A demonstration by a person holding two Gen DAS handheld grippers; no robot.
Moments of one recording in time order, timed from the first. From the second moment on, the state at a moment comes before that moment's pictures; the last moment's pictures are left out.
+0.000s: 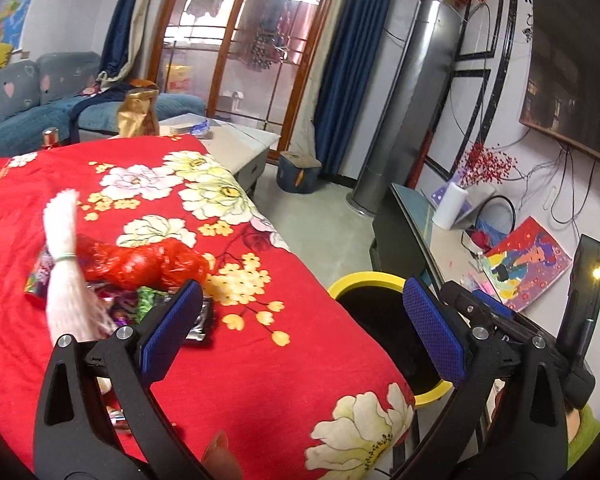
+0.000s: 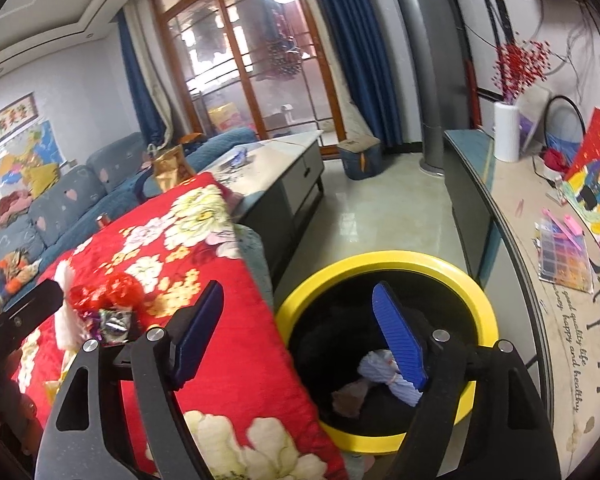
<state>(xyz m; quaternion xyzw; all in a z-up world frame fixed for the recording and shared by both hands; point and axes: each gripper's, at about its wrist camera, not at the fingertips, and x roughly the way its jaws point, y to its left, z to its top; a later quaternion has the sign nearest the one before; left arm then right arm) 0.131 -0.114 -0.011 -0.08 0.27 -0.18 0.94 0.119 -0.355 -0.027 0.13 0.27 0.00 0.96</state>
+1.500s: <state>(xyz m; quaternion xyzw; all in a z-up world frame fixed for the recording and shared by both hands) 0.116 0.042 -0.008 -0.18 0.25 -0.04 0.95 0.096 -0.202 -0.011 0.02 0.28 0.18 0.94</state>
